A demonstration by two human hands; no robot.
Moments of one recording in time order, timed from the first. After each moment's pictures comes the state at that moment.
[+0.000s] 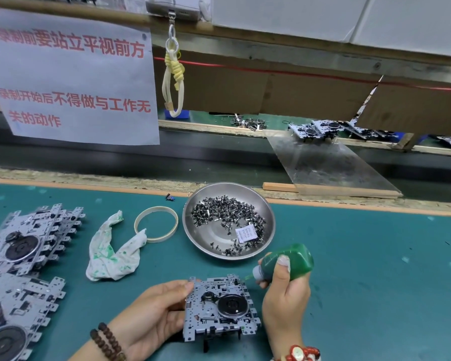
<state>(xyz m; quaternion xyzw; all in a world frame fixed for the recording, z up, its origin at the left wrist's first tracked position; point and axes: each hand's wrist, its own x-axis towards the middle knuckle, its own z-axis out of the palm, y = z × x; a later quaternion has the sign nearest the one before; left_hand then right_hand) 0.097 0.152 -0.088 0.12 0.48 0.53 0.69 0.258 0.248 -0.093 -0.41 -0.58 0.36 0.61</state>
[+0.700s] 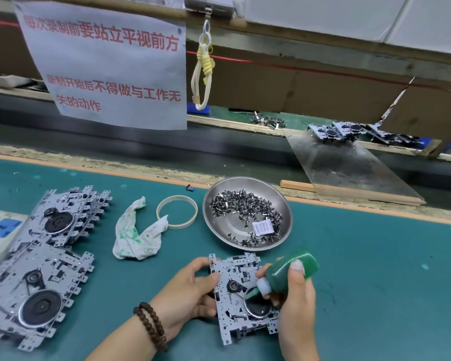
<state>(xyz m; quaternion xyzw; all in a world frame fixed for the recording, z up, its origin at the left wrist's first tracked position) 0.119 0.150 -0.076 0.20 0.55 0.54 0.60 0.263 0.218 -0.080 -0.36 -0.49 0.58 0.54</state>
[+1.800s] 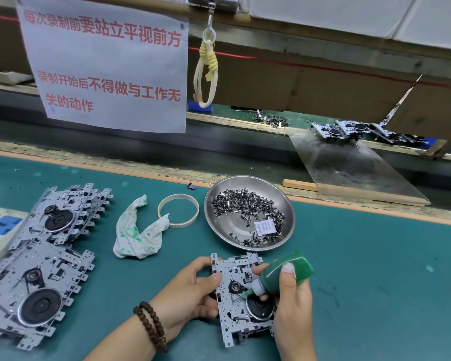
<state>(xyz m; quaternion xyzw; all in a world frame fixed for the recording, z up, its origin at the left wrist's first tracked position) 0.119 0.153 -0.079 0.21 0.54 0.54 0.60 0.260 0.216 -0.088 -0.35 -0.54 0.56 0.51</state>
